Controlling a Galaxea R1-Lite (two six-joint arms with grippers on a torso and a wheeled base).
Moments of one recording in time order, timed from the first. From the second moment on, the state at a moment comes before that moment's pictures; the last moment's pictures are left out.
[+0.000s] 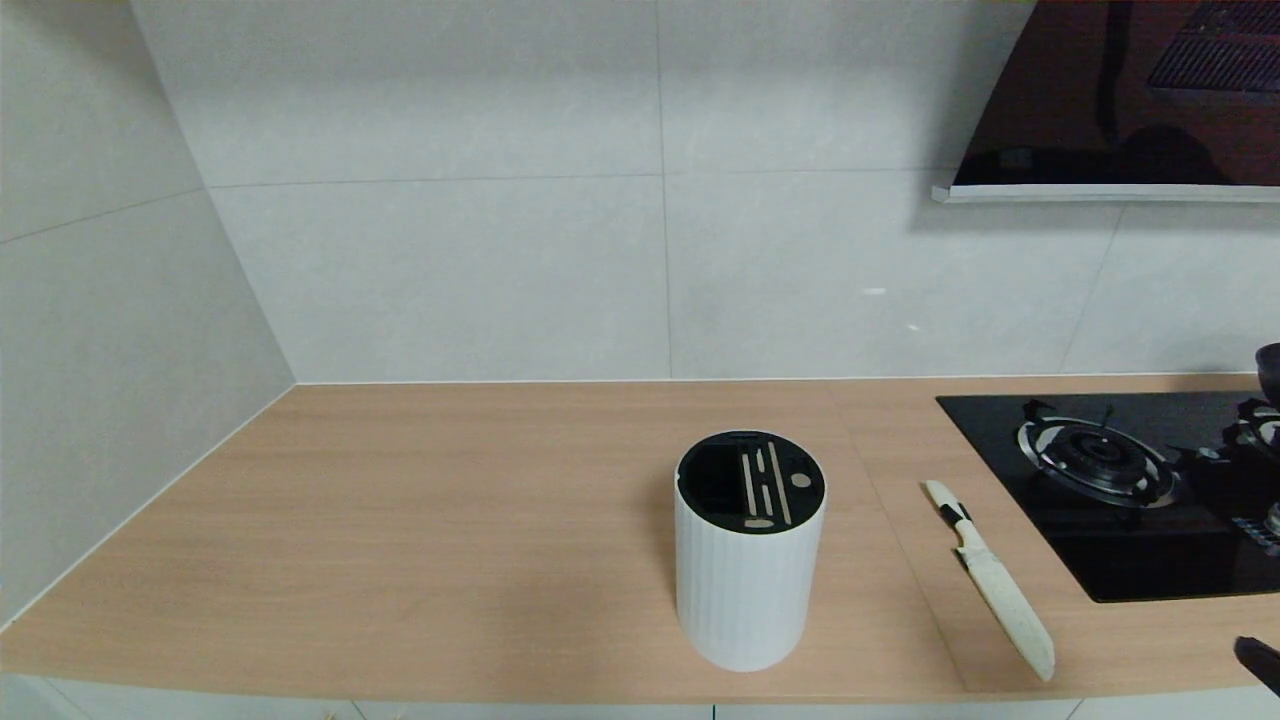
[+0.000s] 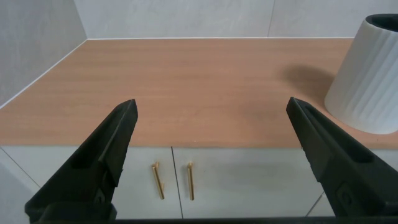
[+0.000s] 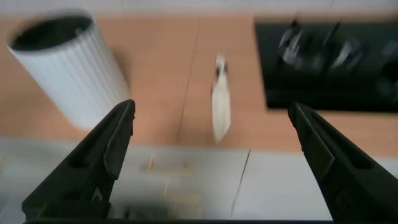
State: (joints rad) left arm 0.00 0.00 0.00 0.00 0.01 0.00; right arm 0.03 0.71 -0.30 -0.04 0.06 0.03
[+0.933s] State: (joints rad) left arm 0.00 0.00 0.00 0.00 0.01 0.00; right arm 0.11 1.78 -0.43 -0.73 -0.04 0.03
